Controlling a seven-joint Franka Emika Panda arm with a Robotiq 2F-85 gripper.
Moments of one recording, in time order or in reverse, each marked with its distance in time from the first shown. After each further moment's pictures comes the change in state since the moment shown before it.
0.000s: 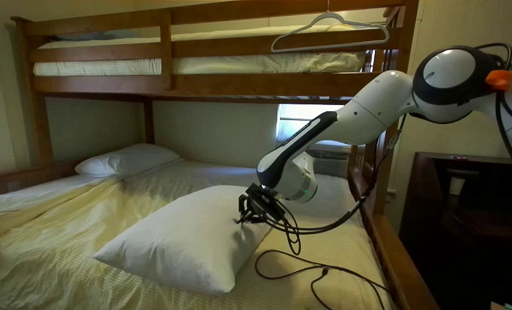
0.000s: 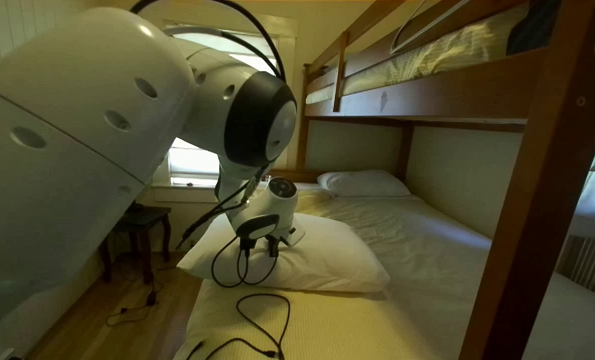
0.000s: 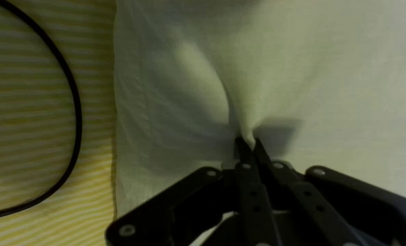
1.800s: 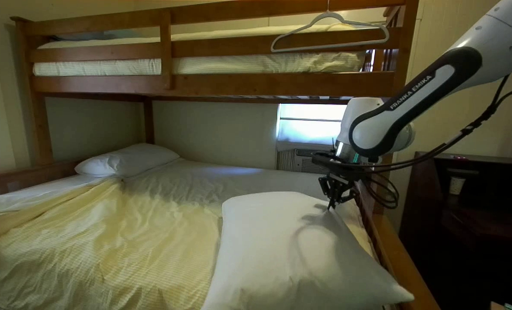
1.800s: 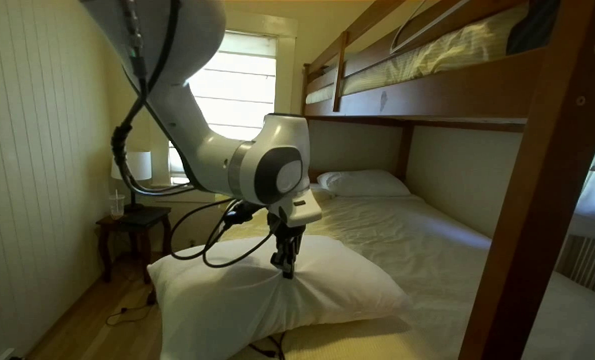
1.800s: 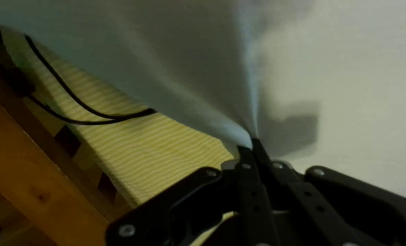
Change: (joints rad) arm 0.175 -0.820 -0.498 -0.643 -0.617 -0.516 0.946
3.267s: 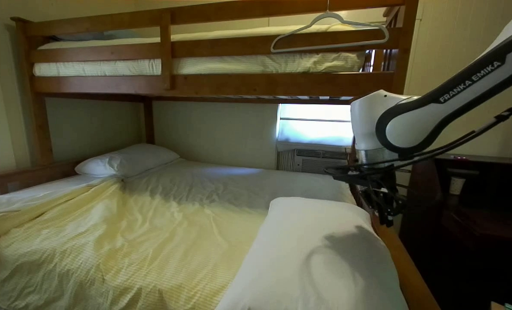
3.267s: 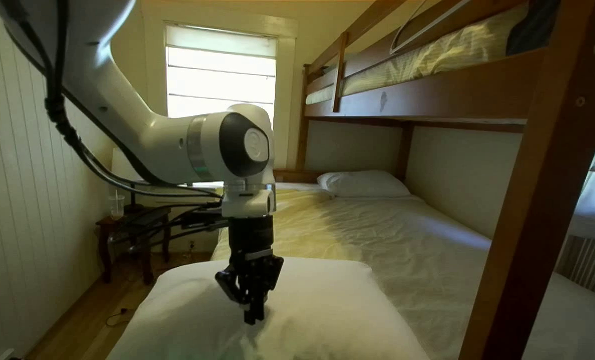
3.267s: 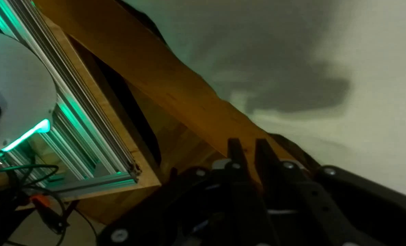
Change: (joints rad) arm -0.037 -0.241 0.113 -0.127 -0.221 -0.507 0.562
